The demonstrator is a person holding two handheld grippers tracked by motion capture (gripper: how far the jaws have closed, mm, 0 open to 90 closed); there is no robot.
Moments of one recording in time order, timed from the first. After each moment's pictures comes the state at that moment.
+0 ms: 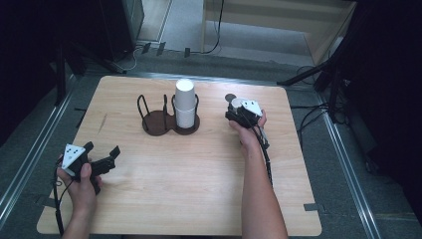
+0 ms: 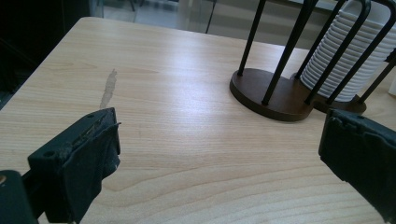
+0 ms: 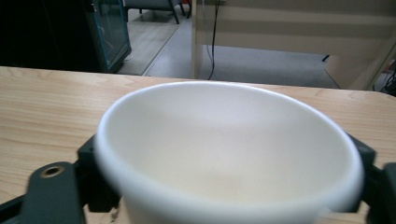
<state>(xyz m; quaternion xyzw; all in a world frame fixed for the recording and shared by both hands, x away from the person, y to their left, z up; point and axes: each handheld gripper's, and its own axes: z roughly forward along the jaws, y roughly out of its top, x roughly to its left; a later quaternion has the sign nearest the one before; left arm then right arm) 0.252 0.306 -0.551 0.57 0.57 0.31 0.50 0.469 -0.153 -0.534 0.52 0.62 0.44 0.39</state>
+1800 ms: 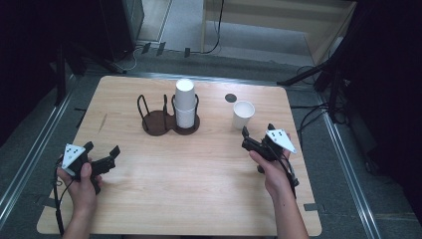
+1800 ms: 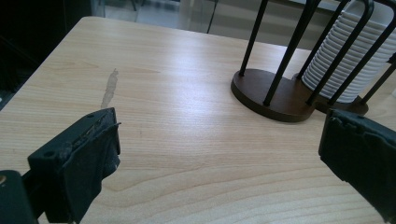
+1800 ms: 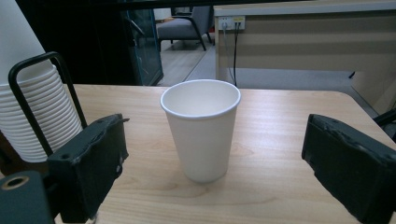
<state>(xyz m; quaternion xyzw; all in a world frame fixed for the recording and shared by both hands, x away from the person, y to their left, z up) 0.253 0.306 -0.551 0.56 0.57 0.31 0.50 0.342 -0.213 -0.503 0.49 0.60 0.52 0.36</state>
